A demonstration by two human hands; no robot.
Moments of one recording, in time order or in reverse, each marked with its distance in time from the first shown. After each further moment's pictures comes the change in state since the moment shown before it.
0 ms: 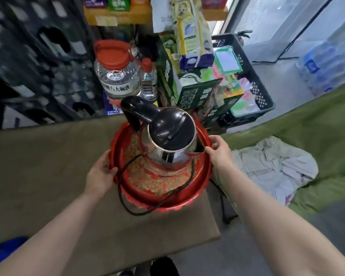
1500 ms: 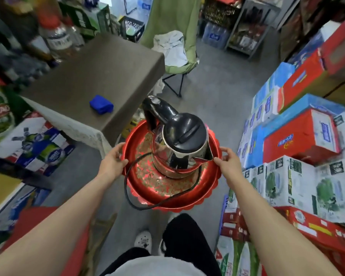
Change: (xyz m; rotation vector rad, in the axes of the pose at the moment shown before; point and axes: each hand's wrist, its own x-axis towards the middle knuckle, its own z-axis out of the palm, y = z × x) left_hand -0.390 -0.322 -0.574 0.500 -0.828 0.464; right_hand -1.064 0.061 0.373 0.584 0.759 0.483
